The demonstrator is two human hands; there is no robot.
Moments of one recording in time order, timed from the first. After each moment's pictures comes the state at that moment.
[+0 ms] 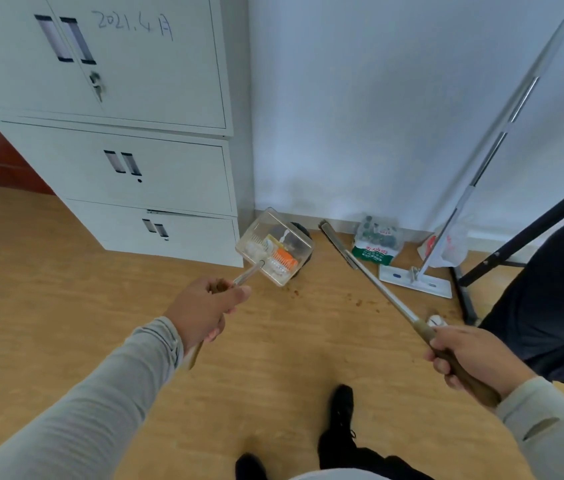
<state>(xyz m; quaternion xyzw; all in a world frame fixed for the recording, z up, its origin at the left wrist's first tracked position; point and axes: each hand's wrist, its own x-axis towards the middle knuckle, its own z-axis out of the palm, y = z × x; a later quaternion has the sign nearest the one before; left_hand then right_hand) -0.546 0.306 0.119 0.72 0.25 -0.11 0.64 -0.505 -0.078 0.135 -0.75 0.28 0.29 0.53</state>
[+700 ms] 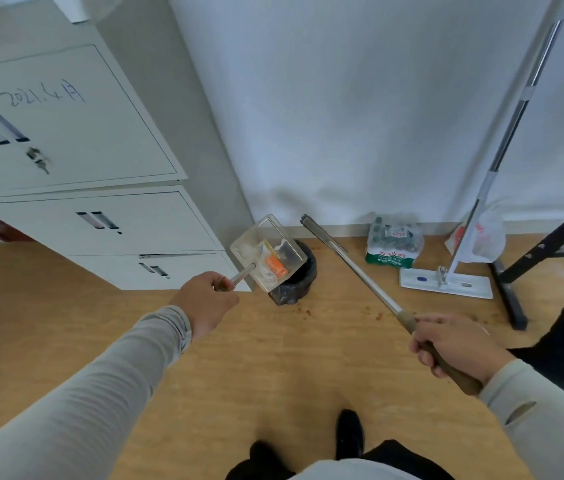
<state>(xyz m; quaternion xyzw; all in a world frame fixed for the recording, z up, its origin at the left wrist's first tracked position) -0.324 0.212 0.131 0.85 0.29 -0.15 0.41 -0.306 -0.154 0.095 -0.73 0.22 0.36 0.55</state>
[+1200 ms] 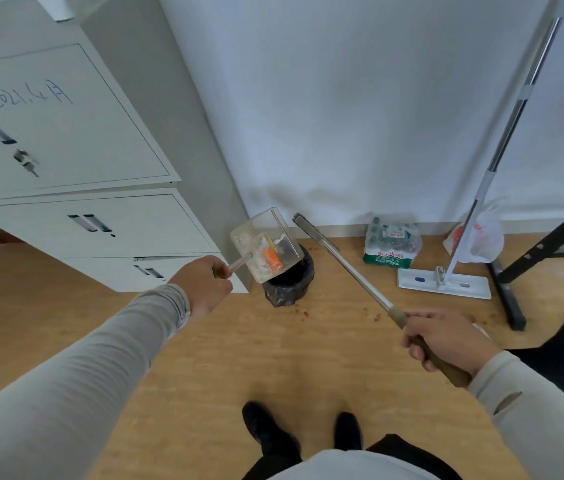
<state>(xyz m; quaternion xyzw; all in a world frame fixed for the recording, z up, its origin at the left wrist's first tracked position) -0.281 0.213 0.137 0.91 0.24 -0.17 0.30 -0.280 -0.155 0.077 -0.74 0.19 0.36 0.54</state>
